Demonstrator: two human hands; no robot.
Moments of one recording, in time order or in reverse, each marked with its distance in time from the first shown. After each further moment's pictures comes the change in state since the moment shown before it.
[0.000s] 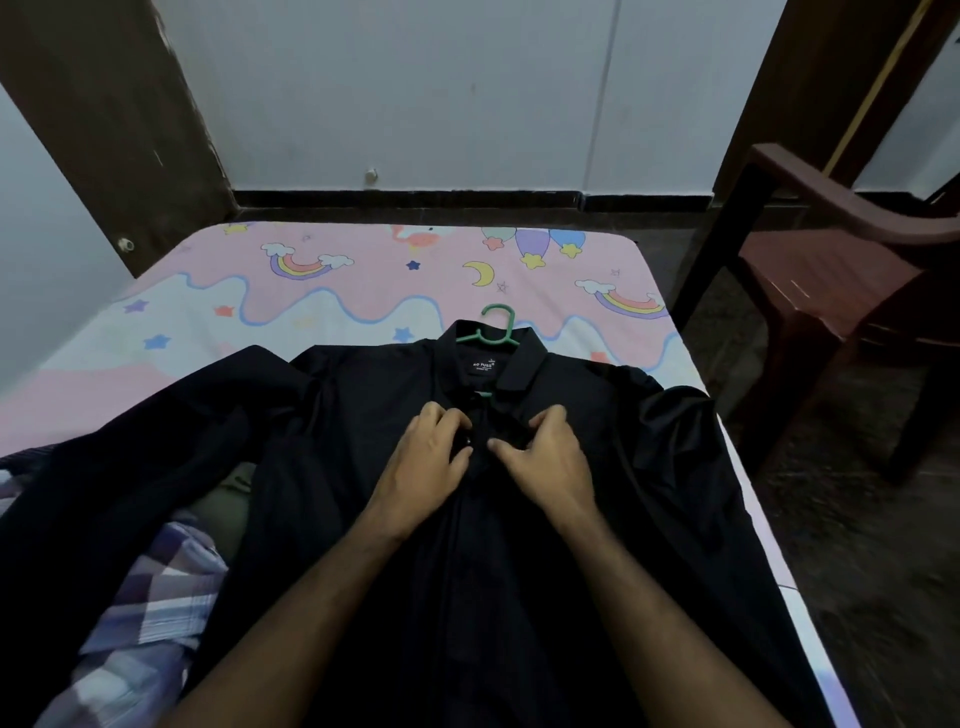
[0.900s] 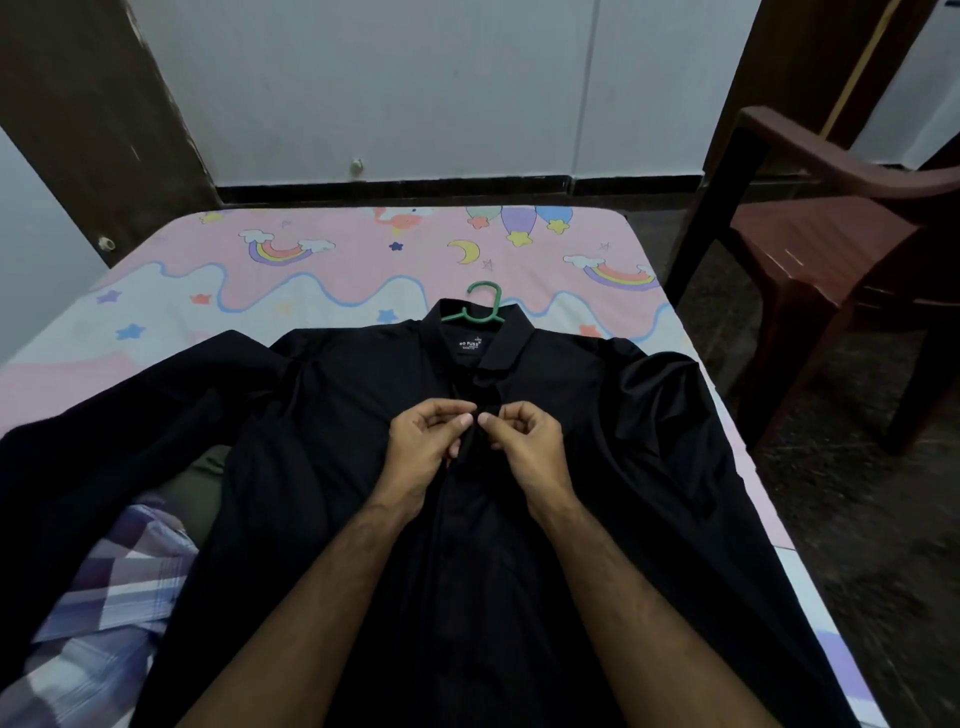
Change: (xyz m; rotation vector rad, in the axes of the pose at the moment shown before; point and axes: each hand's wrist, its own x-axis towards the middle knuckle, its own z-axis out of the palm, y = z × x) left_hand -0.001 0.014 0.026 -1.050 0.108 -0.442; right_hand 0.005 0.027 0.036 0.825 -0.043 -0.008
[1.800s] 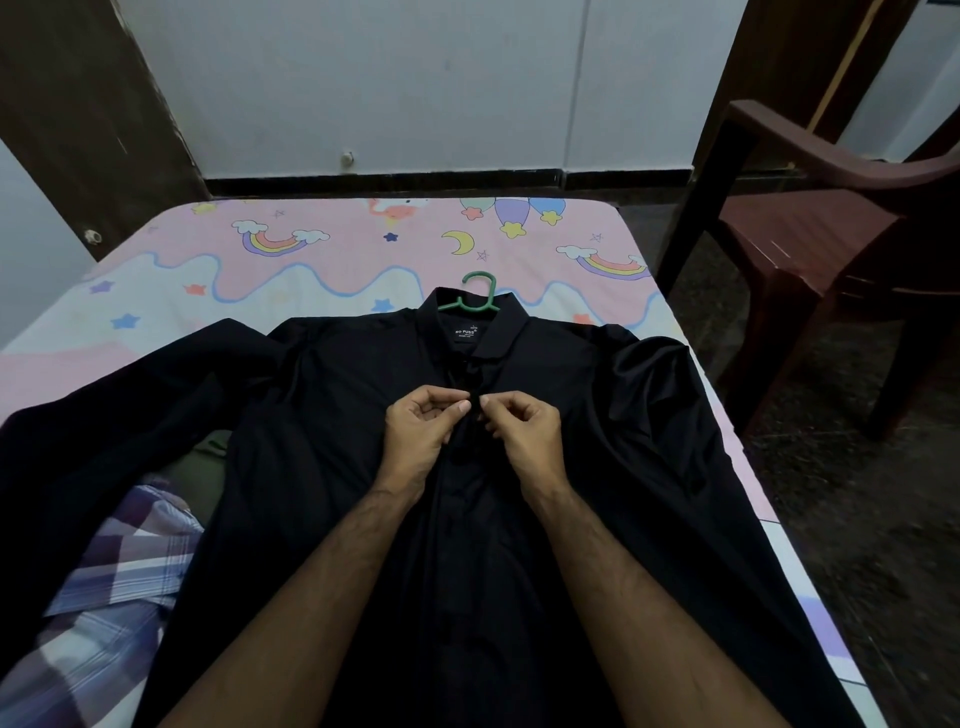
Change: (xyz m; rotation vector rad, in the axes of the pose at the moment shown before) left_hand -0.007 -0.001 0.000 -0.035 0.047 0.082; right_hand -0.014 -0.004 0.001 0.007 0.014 -0.094
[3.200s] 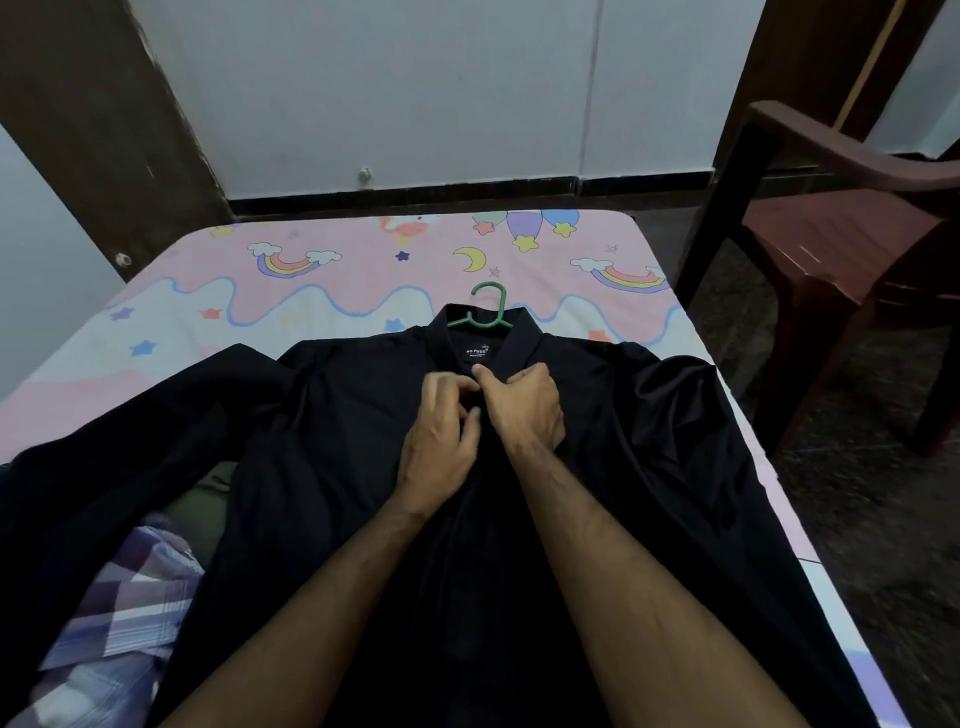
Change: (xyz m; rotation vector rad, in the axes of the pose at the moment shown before) left_hand 0.018 0.008 0.008 0.768 -0.027 0.544; right_hand 0.054 -0.038 0.040 -0.607 0.289 0.224
